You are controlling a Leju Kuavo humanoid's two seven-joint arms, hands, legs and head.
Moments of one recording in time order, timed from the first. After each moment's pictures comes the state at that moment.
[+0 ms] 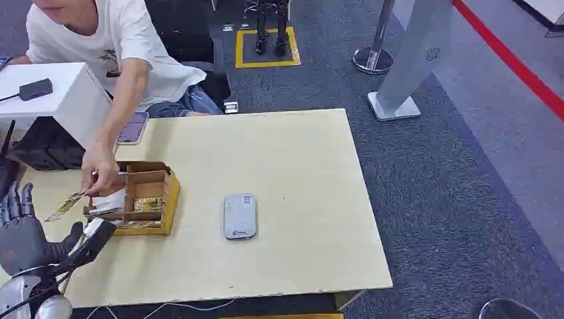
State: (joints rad) left arm -0.05 0.26 0.09 -1.39 -1.01 0.45 0.01; right arm -0.07 0.00 0.43 -0.16 -0.36 -0.19 0.07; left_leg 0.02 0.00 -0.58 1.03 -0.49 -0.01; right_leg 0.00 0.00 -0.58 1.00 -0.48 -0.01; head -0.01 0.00
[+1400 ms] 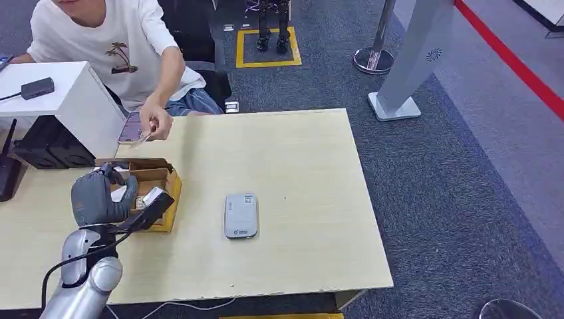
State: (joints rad) left arm -0.27 0.22 -0.26 -1.36 -0.92 0.44 0.05; right arm -0.10 0.00 0.48 -0.17 -0.30 -0.18 0.10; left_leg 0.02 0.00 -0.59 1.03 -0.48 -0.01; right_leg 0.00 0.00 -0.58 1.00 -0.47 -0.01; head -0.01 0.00
